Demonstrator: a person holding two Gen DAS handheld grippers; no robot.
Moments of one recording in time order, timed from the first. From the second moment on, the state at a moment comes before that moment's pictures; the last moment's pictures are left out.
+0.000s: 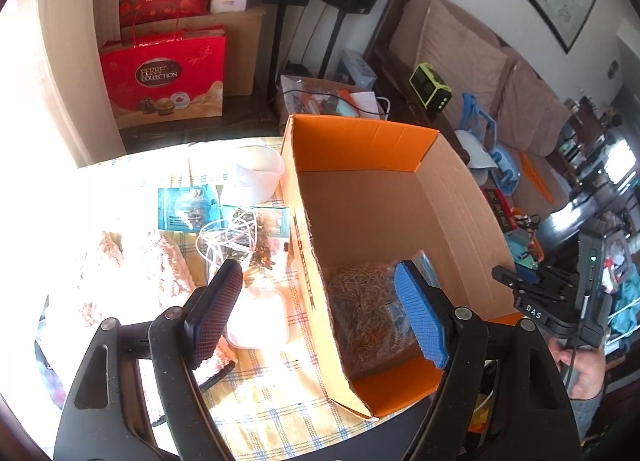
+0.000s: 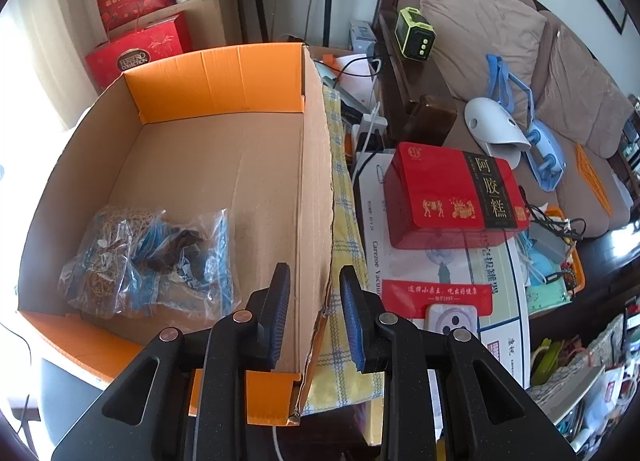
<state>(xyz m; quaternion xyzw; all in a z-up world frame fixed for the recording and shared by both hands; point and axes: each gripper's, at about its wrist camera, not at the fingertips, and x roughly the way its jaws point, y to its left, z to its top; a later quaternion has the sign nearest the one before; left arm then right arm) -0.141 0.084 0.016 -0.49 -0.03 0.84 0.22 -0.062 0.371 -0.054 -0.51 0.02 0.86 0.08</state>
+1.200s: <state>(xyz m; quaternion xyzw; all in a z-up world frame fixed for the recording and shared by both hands) -0.227 0.038 -0.034 -0.52 -0.08 0.83 0.15 -0.081 0.374 -0.065 -0.51 0.01 0.85 0.09</state>
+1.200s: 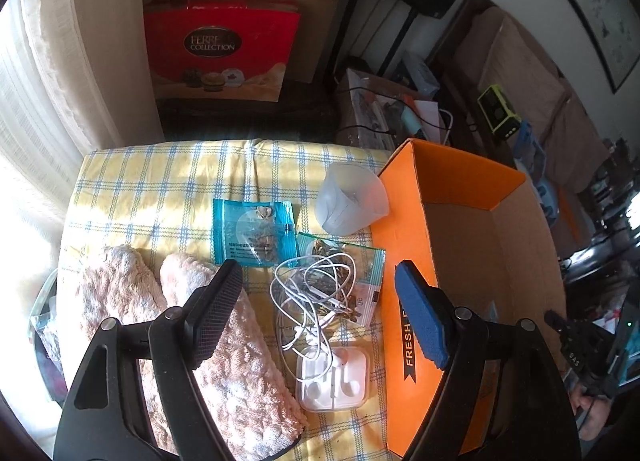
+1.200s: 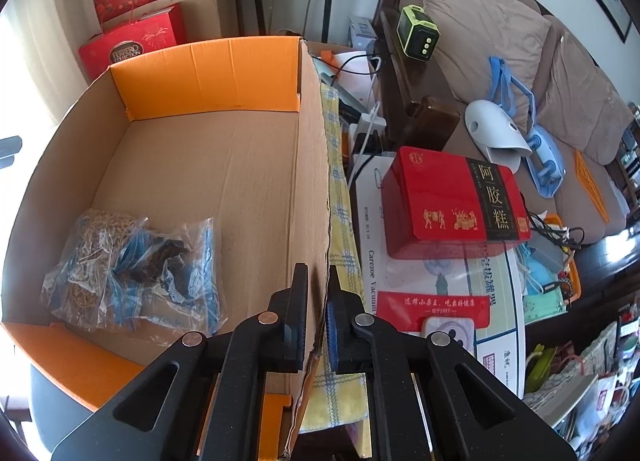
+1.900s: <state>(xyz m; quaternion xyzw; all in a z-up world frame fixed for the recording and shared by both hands) -0.308 0.072 -0.076 -0.58 -0.12 0.80 0.14 -0.089 0.374 -0.067 -0.52 0.00 0.85 0.08</state>
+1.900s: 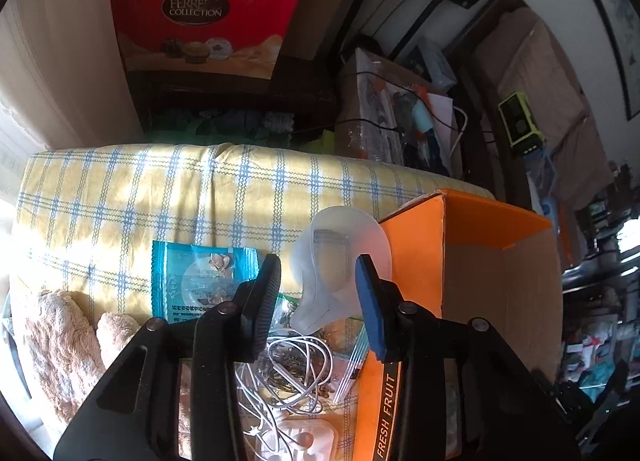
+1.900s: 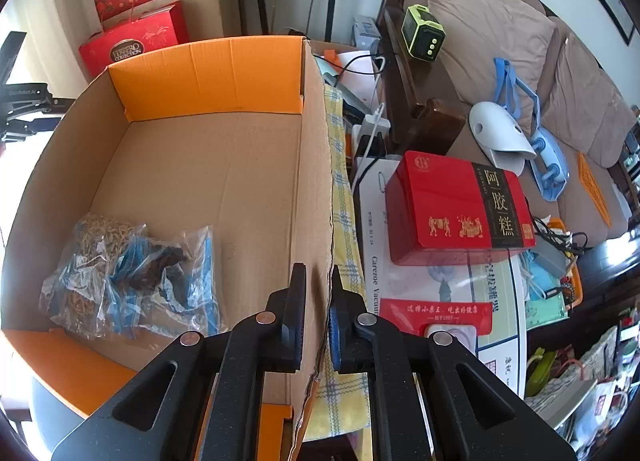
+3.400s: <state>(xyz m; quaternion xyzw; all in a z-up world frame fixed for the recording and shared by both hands) -0.203 0.042 0.023 -0.49 -0.14 0.84 0.21 -0.045 0.370 -0.071 -0.51 0.03 0.86 0.08</state>
